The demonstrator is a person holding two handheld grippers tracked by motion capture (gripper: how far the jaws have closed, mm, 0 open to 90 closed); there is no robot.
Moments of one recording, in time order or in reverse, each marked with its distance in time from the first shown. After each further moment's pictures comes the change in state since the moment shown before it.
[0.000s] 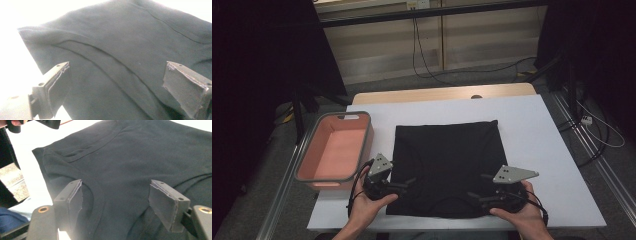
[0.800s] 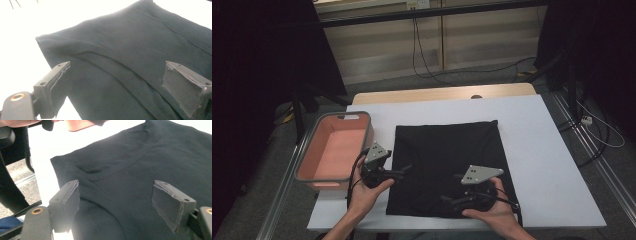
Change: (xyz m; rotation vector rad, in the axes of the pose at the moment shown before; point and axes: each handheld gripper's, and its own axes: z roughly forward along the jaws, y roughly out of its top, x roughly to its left) left arm 0.026 0.012 0.009 -0.025 0.028 -0.034; right arm 0.038 0.028 0.051 0.012 0.105 -0.080
